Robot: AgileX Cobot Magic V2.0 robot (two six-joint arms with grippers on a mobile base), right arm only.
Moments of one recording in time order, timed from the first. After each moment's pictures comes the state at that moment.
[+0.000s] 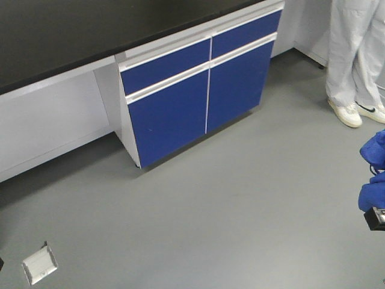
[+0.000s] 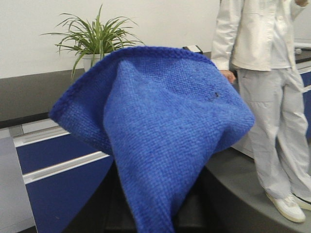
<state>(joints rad) 0.07 0.35 -0.04 0.11 -0.21 -0.07</state>
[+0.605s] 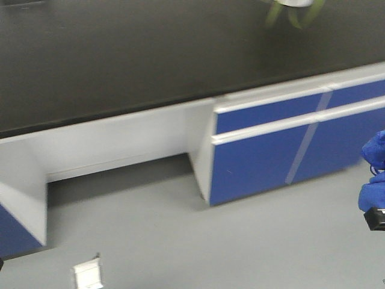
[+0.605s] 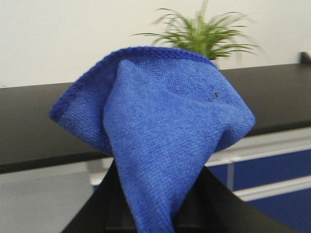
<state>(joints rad) 0.07 0.35 -0.04 0.11 -0.21 -0.07</state>
